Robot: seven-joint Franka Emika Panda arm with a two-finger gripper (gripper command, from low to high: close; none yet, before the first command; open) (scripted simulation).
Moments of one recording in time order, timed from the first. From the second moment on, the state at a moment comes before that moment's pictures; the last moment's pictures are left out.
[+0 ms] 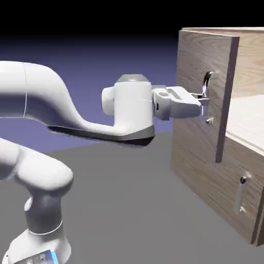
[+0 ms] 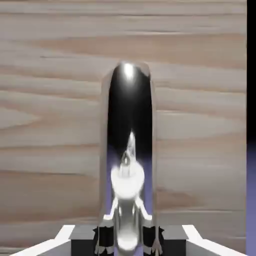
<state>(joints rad) 0.46 -0.94 -0.67 -2.59 -2.42 2.62 2.71</state>
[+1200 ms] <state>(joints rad) 0.30 -1.26 0.62 -2.81 -0.99 1.71 2.40</state>
